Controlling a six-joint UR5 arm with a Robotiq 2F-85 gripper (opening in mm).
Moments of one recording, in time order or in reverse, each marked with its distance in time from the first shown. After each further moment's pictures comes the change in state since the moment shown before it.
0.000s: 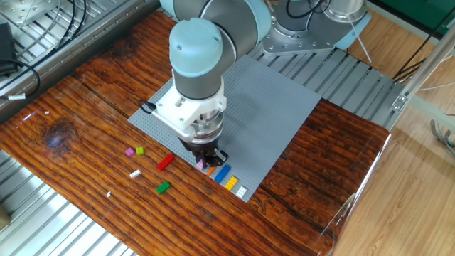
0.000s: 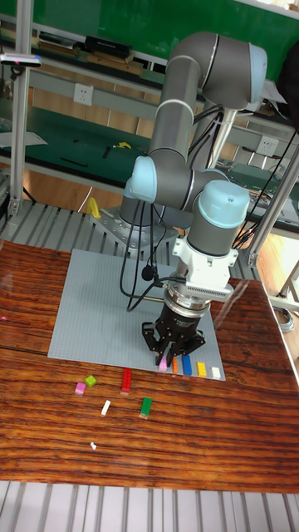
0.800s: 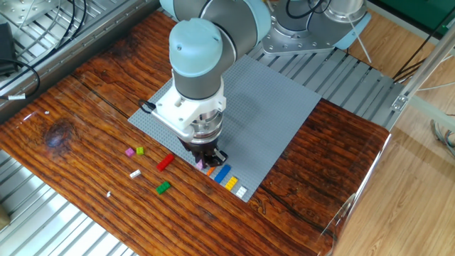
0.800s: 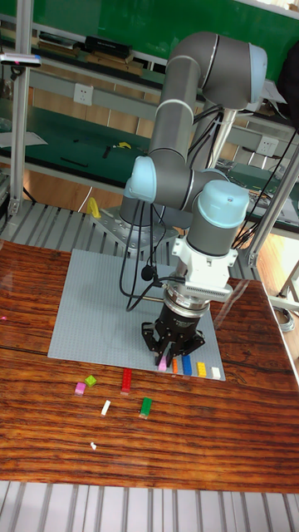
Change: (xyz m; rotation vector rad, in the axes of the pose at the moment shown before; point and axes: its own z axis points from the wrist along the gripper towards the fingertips) arm 0.000 -0.001 0.000 0.001 0.000 0.004
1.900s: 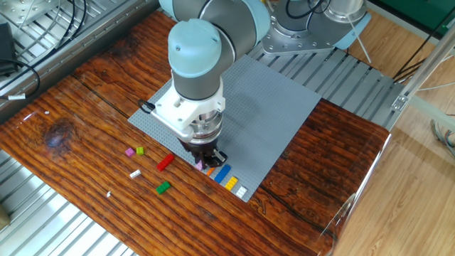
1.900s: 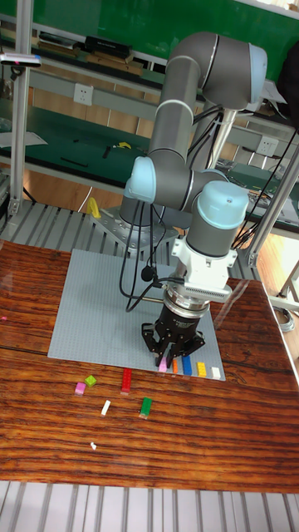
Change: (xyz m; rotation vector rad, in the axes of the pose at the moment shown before) arm 0.002 0.000 0.001 -0.003 0.008 0.005
